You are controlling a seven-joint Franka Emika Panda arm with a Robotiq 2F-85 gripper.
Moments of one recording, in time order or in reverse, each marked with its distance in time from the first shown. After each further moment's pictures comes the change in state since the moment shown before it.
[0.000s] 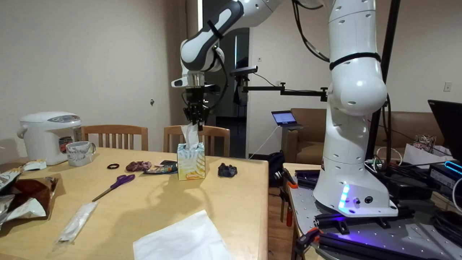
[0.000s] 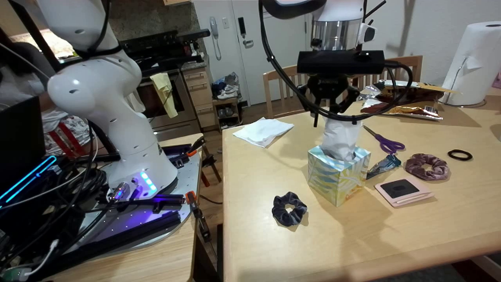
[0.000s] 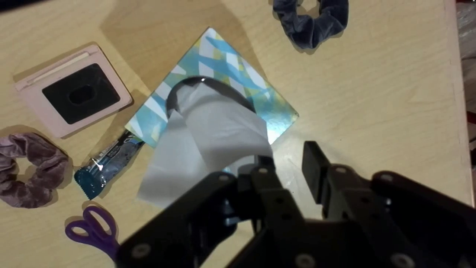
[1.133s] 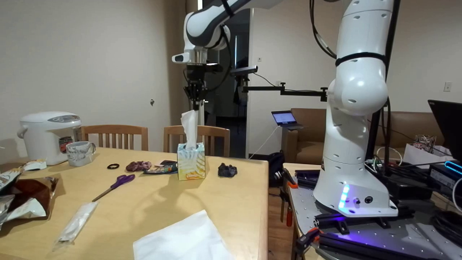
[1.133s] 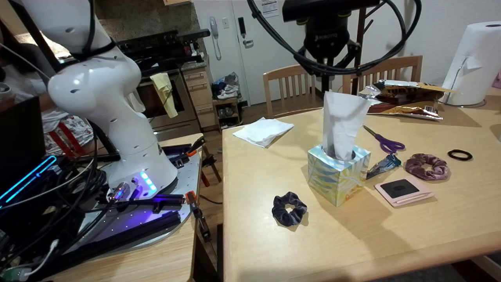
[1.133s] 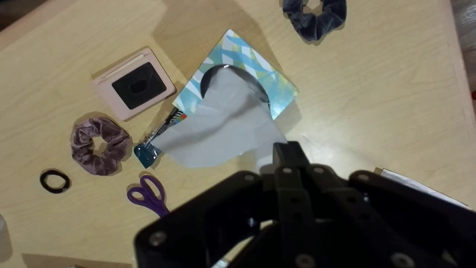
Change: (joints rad) arm 0.019 -0.171 -0.006 0.001 -0.057 -0.054 0.115
